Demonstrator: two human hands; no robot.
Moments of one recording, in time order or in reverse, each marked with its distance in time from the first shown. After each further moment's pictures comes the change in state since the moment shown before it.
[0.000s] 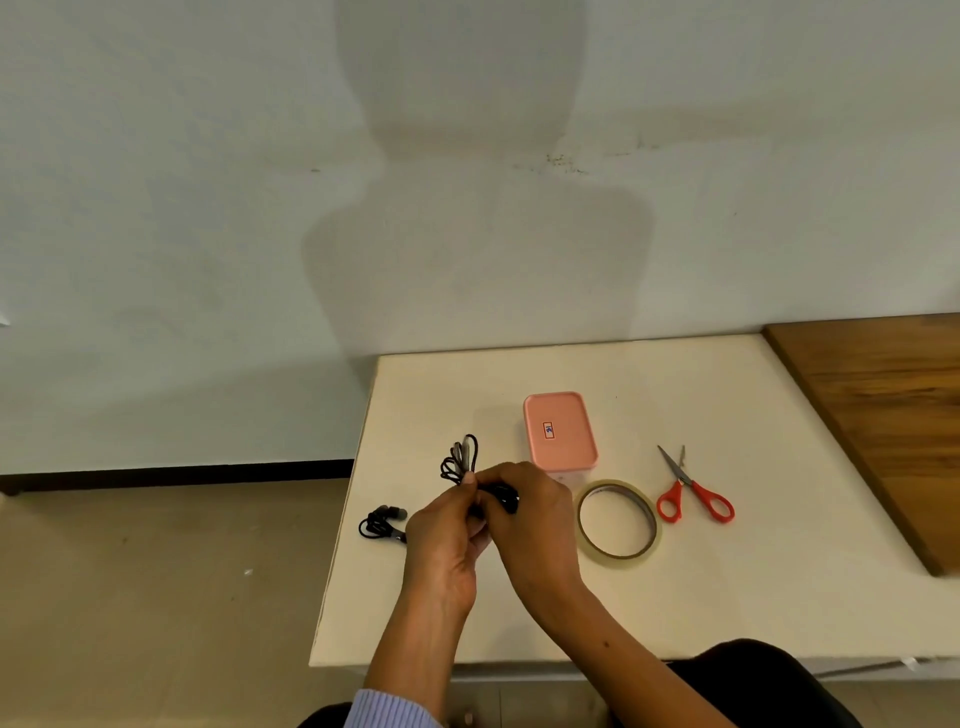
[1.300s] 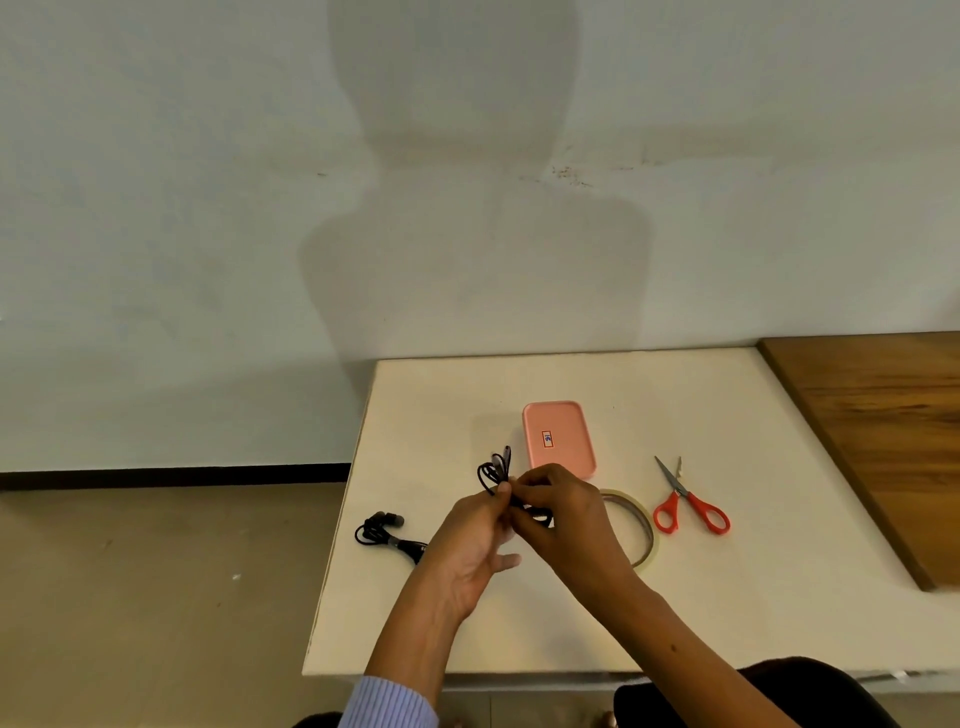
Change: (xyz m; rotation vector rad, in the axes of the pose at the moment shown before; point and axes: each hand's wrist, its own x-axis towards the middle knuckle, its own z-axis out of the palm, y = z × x) left_hand 0.013 -0.004 0.006 0.440 -0.342 -0.111; right_hand 0.016 0.022 -0.036 -0.267 -0.181 -0.256
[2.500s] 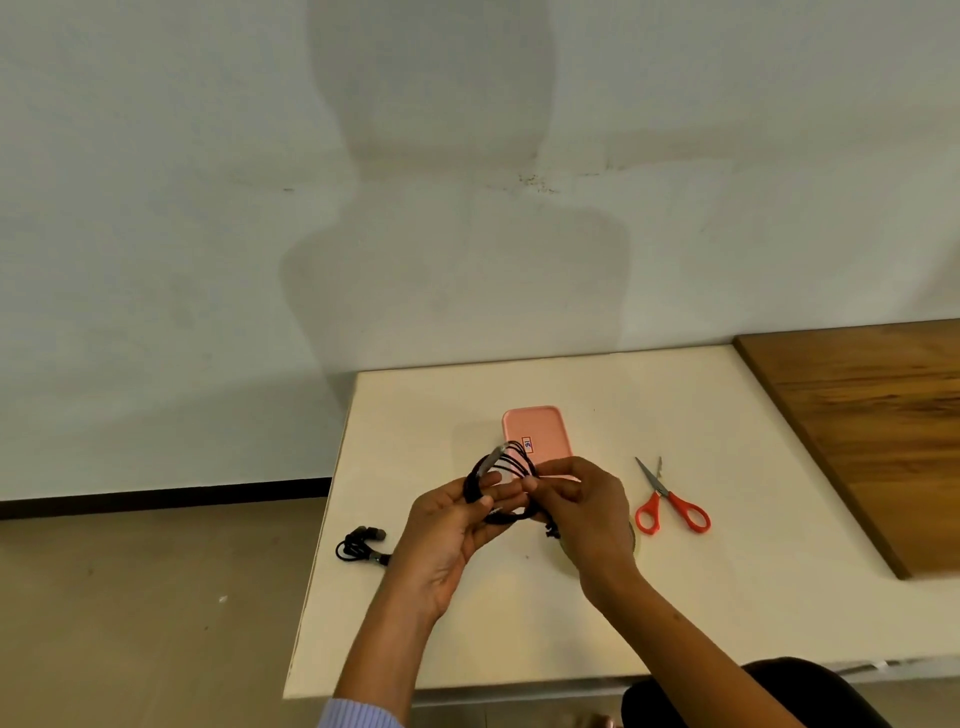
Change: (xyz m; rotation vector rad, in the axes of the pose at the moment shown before) left_hand -0.009 0.016 0.004 -0.162 0.002 0.190; right_hand 0.004 -0.005 -0.024 0.588 0.259 0.584
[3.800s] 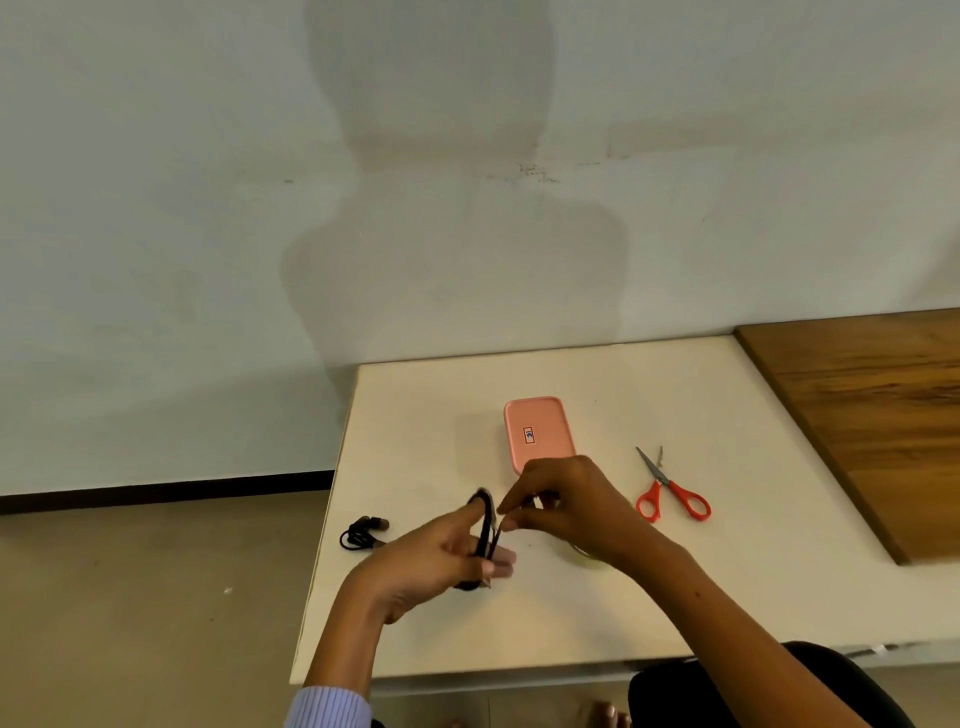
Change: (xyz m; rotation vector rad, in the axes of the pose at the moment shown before) left_hand -0.010 0.004 -0.036 0.766 -0.391 -0.200; right_hand 0.024 0.003 -0.017 -0.694 -0.563 -0.607
